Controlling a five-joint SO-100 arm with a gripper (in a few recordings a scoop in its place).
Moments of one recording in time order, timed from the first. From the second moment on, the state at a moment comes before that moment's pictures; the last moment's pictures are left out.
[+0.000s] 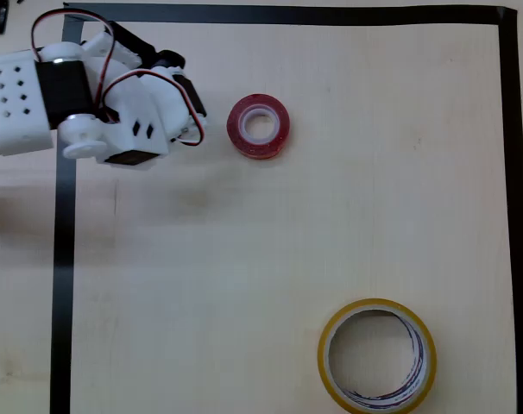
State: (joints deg) arm -15.3 90.1 107.3 48.0 -12.1
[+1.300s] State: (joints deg) arm -15.6 65.6 88.7 45.4 -12.4
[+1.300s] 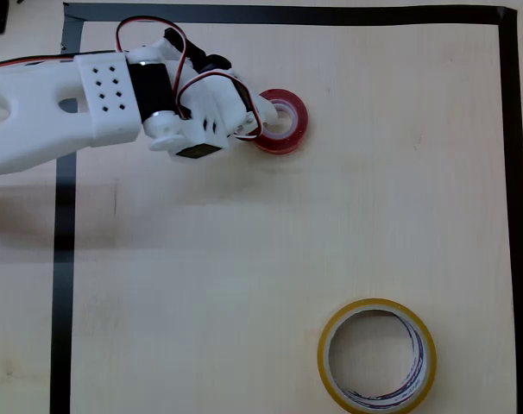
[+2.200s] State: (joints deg) arm 5.4 27.0 21.4 69.7 -19.6
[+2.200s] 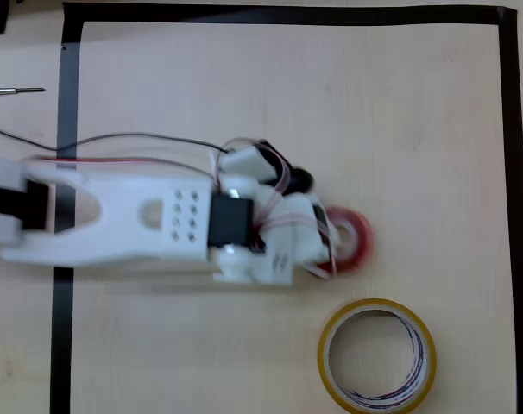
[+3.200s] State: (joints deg) arm 16.6 23.6 -6.2 71.5 -19.6
